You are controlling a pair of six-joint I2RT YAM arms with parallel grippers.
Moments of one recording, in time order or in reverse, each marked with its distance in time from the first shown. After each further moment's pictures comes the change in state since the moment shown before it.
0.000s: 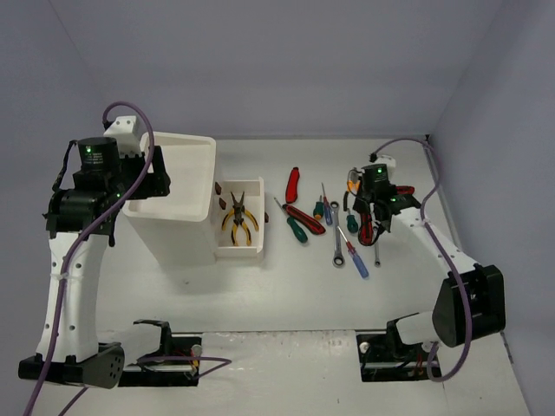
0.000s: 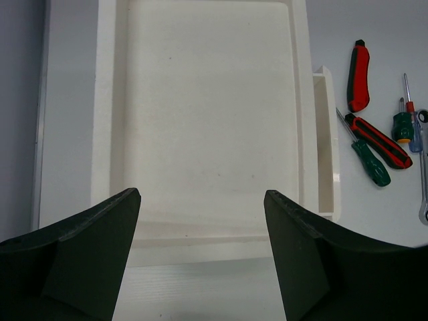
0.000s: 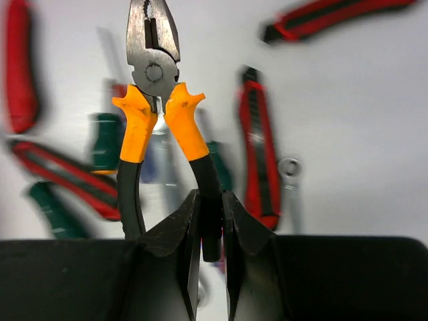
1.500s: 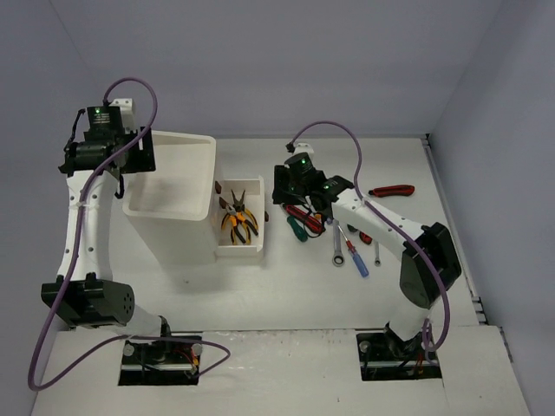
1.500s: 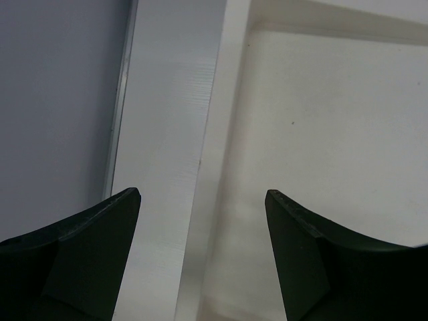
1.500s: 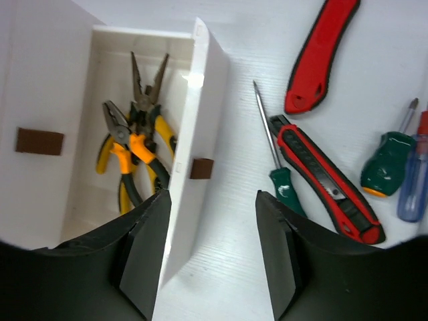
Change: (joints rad) left arm 0.125 0.330 0.164 0.010 -0.146 0.108; right arm 0.469 0.330 0.423 0.026 -0.085 0.127
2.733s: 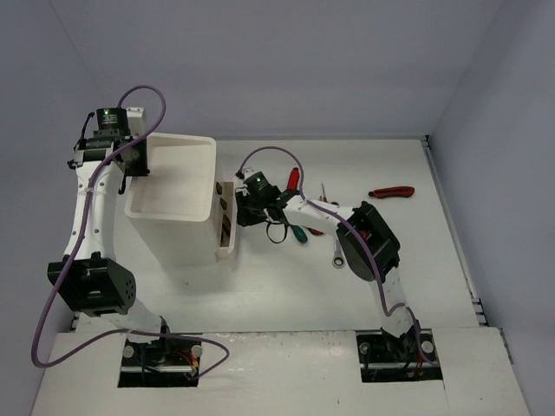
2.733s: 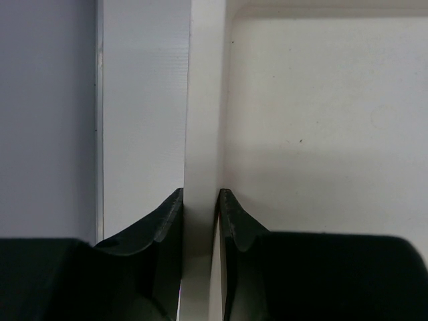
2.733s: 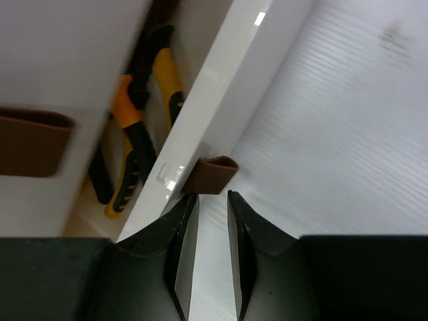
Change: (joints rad) left arm 0.028 0.116 -0.011 0.016 0.077 0.074; right arm 0.102 0.424 0.185 0.159 -0.256 -0.105
